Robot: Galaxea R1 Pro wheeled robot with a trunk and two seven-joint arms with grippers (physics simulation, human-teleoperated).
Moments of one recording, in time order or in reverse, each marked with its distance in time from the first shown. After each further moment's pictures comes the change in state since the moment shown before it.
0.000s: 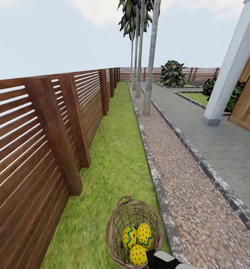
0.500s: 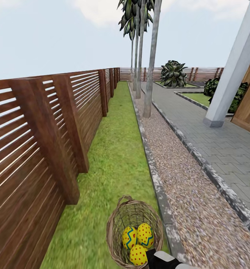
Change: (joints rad) left arm 0.000 0.000 0.000 0.000 0.000 0.000 0.000; right arm 0.000 0.000 0.000 0.000 -0.001 -0.001 0.000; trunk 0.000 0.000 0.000
